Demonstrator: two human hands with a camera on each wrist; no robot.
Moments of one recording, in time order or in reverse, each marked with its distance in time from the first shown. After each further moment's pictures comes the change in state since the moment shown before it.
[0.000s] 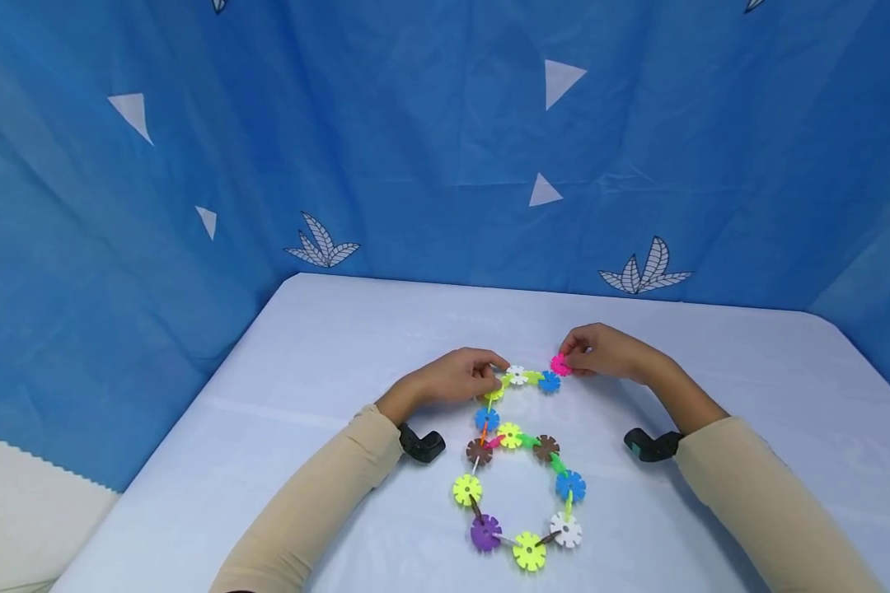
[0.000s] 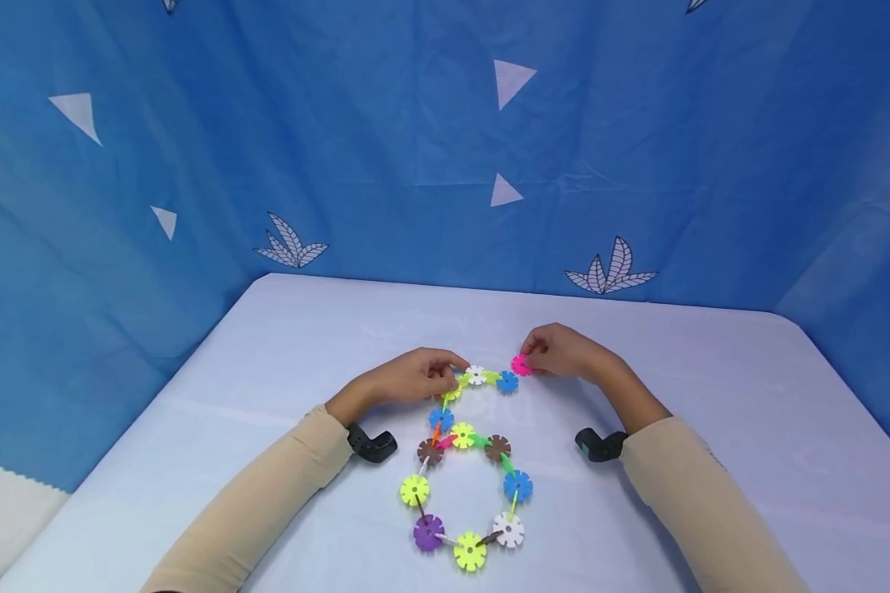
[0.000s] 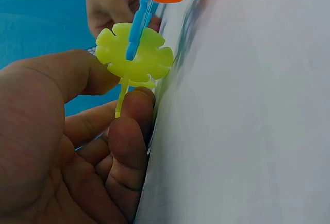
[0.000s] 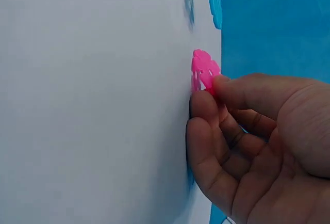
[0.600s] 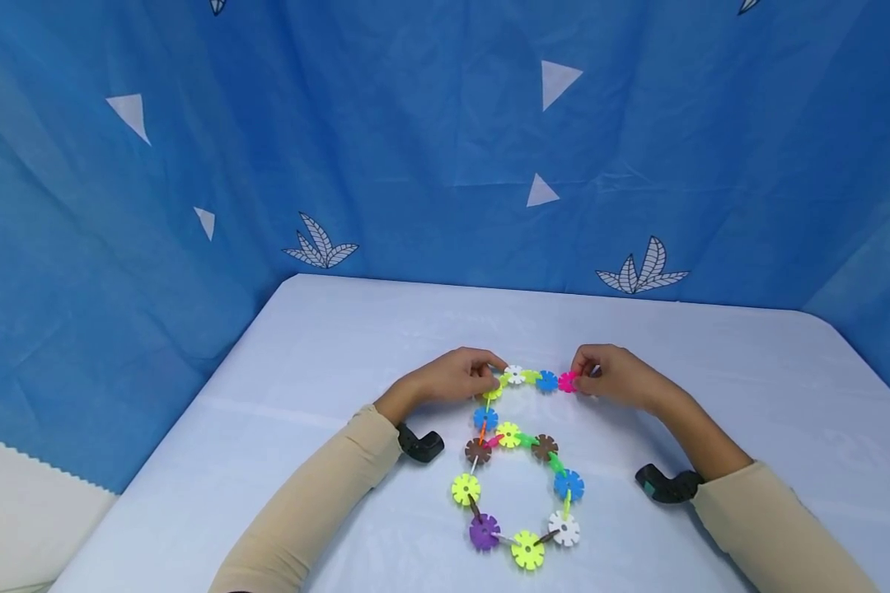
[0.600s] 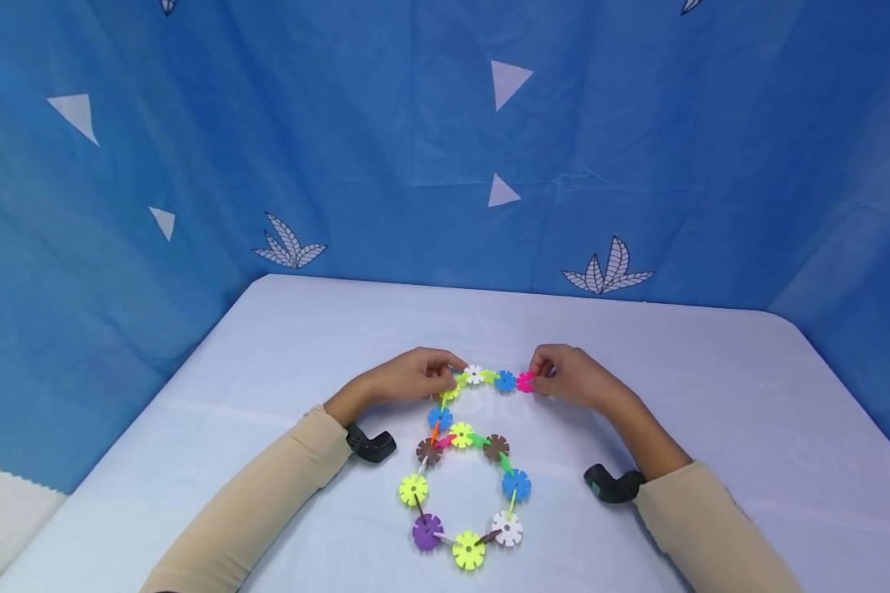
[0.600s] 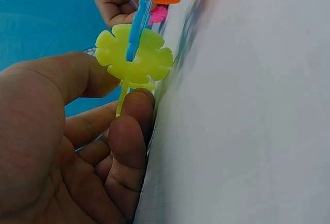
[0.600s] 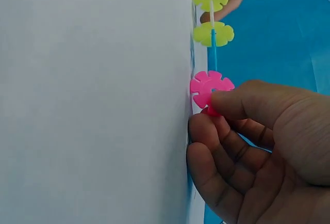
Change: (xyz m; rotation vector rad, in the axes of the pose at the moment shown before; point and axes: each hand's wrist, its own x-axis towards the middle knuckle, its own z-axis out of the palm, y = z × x) left_hand 0.001 -0.004 0.000 -0.019 -0.006 0.007; right_hand -0.038 0.004 0.020 -0.075 0.137 -0.079
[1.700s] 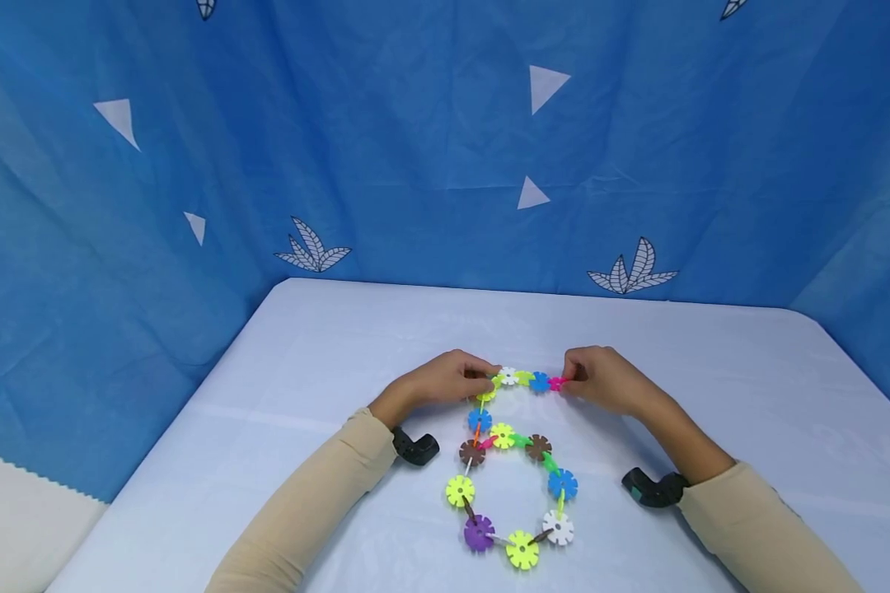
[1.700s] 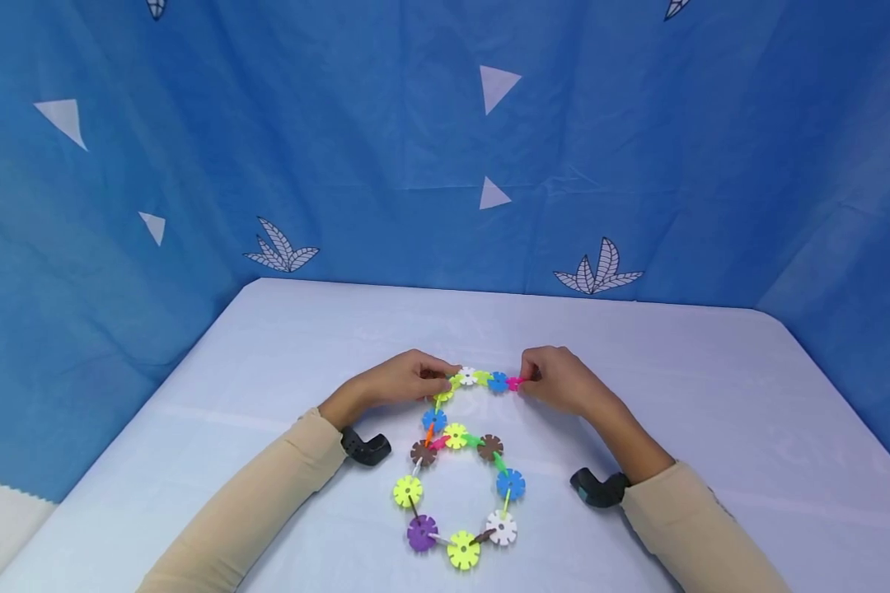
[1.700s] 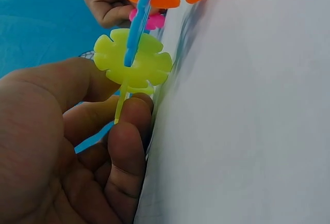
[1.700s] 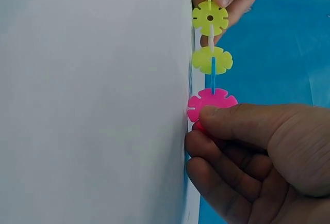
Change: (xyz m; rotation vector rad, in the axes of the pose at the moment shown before) left_hand 0.000 -0.001 0.002 0.002 0.005 -0.025; right_hand -0.006 -0.015 0.009 -0.125 0.074 -0.069
